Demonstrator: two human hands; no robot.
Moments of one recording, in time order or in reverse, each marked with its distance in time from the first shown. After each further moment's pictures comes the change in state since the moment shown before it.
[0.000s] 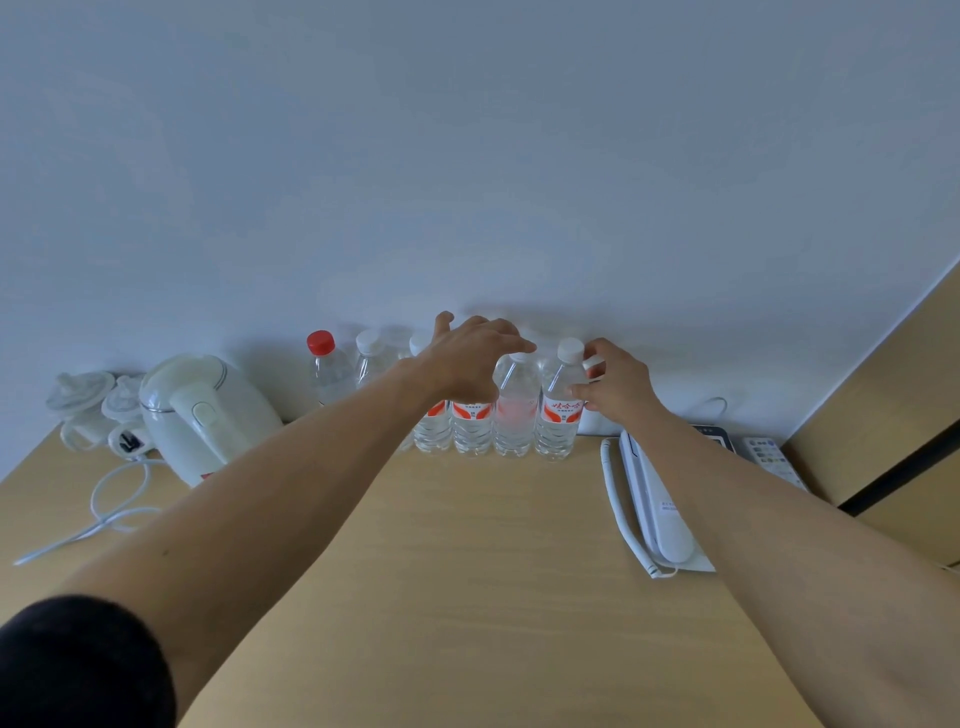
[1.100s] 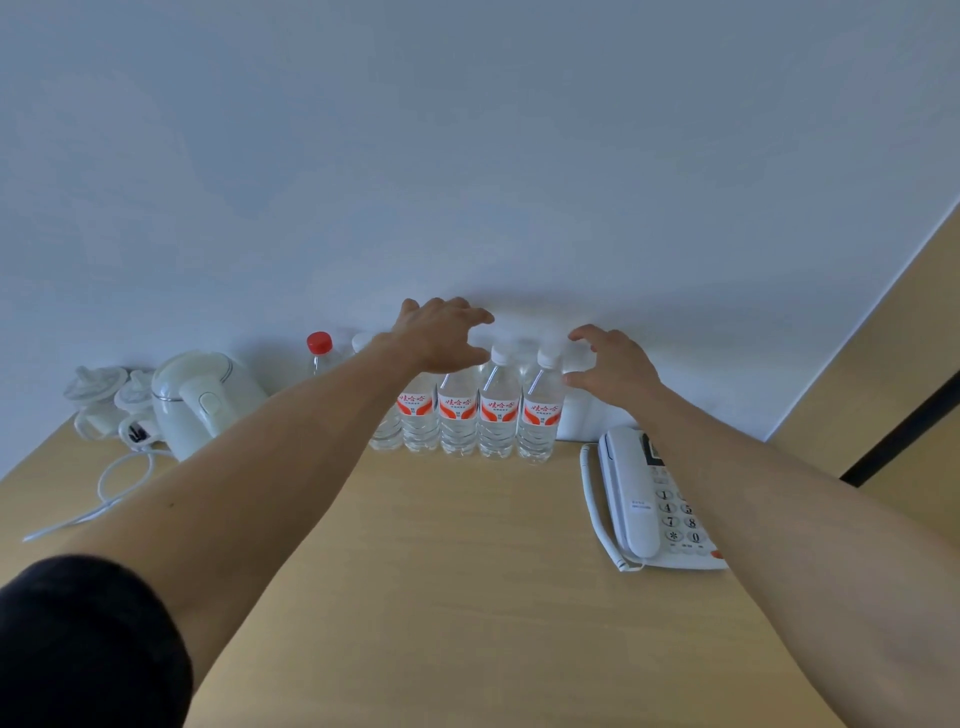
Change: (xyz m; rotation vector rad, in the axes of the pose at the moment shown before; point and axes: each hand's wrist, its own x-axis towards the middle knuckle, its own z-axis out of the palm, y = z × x) left_hand -0.008 0.001 -0.030 0.072 0.061 -0.213; right_hand -0.017 -0.029 -0.055 -0.377 -0.082 -0.115
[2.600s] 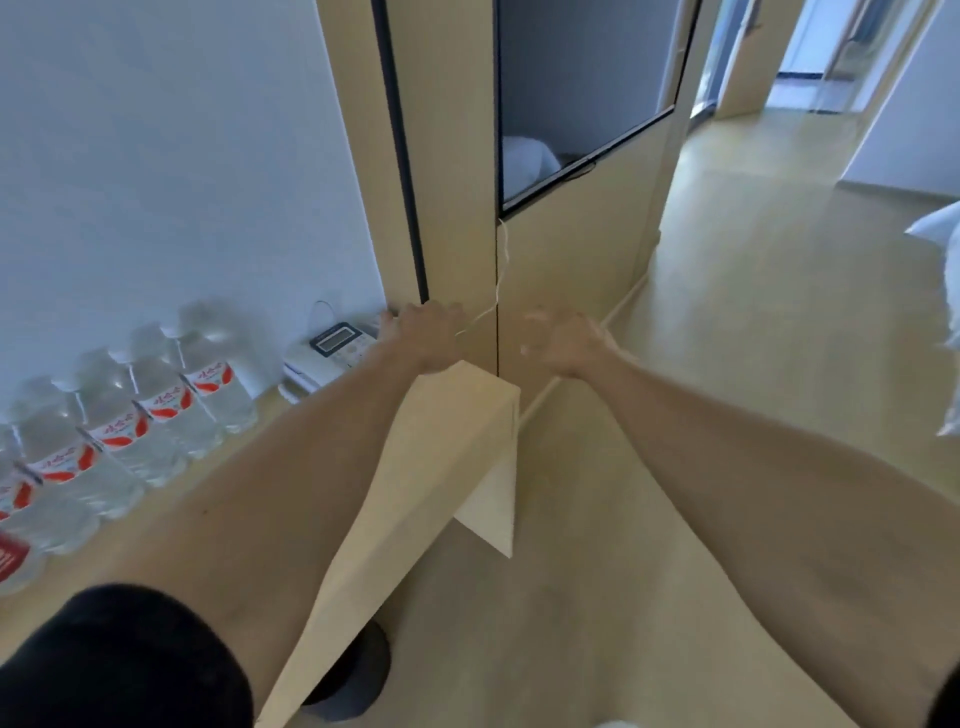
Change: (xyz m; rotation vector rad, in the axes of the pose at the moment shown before) left_hand -0.186 0.313 0.031 0.026 -0.061 0.814; right_hand -0.439 0.077 -0.056 -0.123 0.253 0.832
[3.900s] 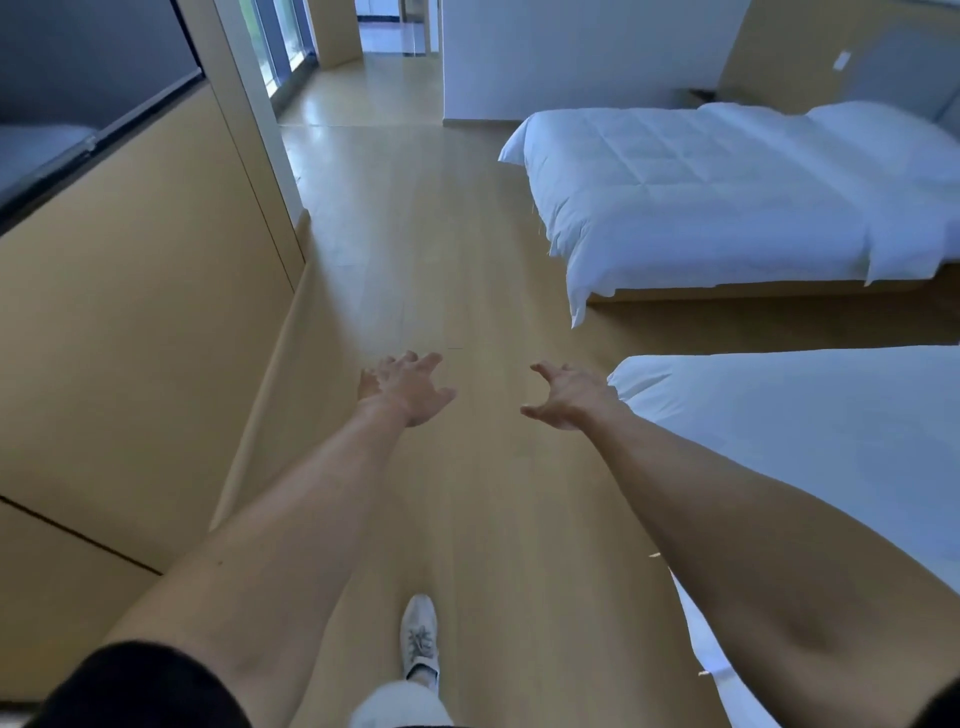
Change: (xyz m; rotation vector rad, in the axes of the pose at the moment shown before) left_hand 0.243 0.566 0.111 0.008 -0.206 0.583; right_hand -0.100 0.533 -0.088 0.022 -0.075 0.917
